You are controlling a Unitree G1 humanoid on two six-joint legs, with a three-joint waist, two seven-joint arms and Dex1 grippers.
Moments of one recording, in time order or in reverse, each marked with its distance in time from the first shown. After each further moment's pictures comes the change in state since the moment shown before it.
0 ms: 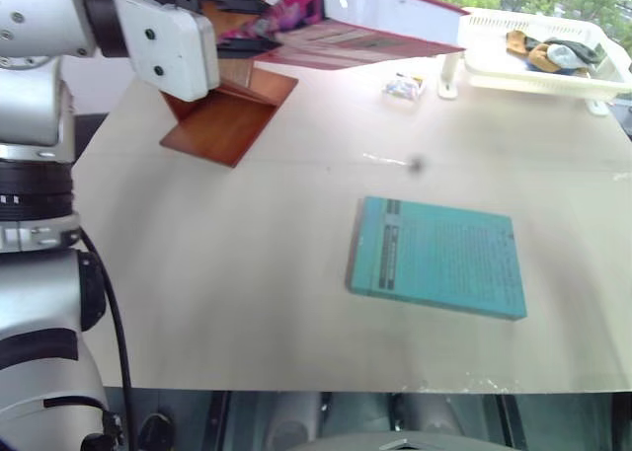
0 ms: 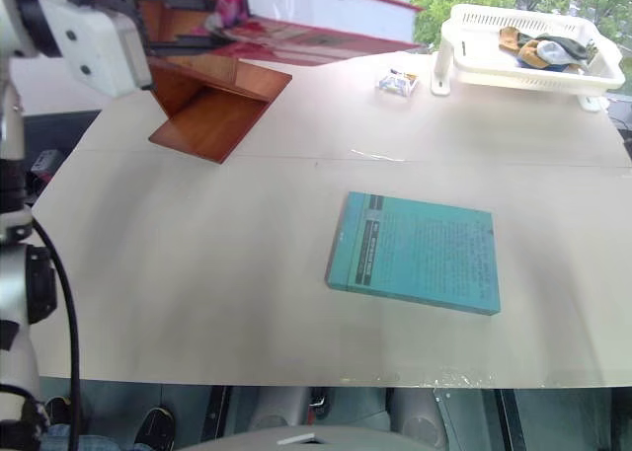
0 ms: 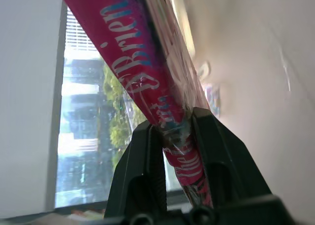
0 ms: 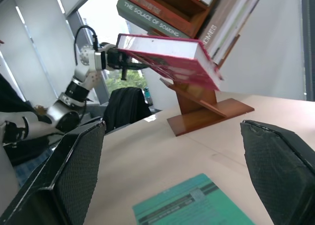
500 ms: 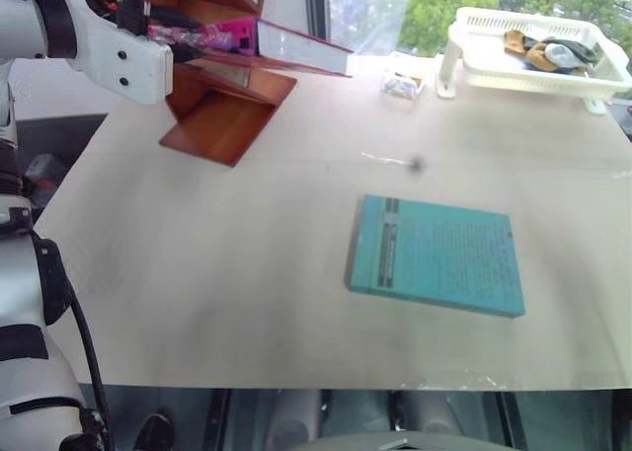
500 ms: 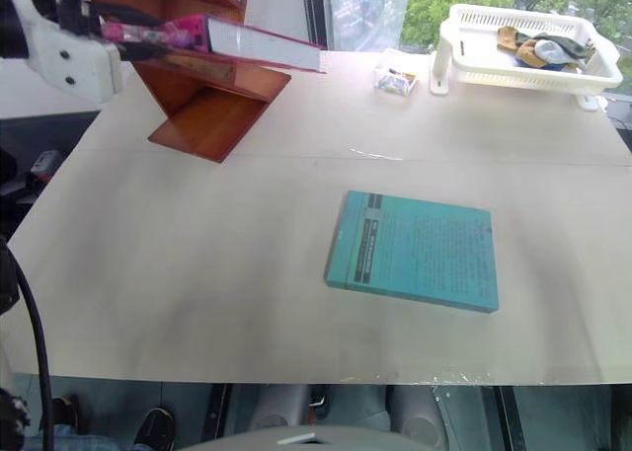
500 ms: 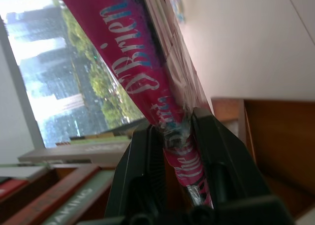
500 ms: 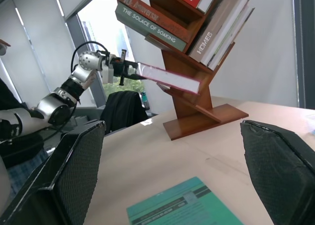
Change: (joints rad) left arm -0.113 0.071 -0.088 0.430 0.286 -0.351 0.065; right arm -0.078 0.003 0.005 0.045 -0.044 -0.004 0.026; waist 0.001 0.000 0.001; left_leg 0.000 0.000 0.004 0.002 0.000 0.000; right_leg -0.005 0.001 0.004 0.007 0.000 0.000
